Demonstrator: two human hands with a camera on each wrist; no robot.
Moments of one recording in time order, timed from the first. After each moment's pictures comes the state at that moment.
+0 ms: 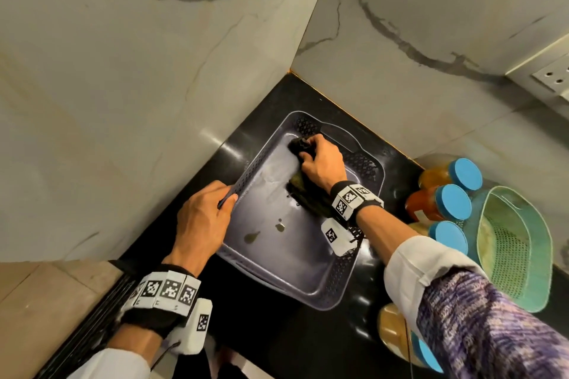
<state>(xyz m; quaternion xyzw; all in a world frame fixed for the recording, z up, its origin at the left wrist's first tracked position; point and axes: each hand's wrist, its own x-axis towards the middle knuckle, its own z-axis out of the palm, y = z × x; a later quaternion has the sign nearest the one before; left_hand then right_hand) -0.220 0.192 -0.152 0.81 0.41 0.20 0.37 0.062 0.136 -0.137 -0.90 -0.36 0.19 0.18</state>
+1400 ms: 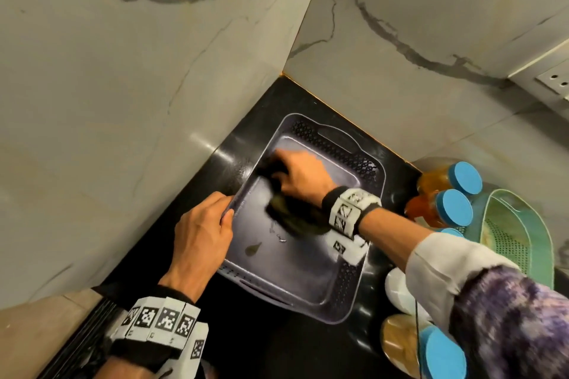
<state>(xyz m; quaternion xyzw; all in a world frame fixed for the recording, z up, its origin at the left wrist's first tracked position) -0.201 0.180 -0.138 0.83 0.41 0.17 0.34 0.046 0.145 -0.115 -0.80 -0.55 0.21 0.07</state>
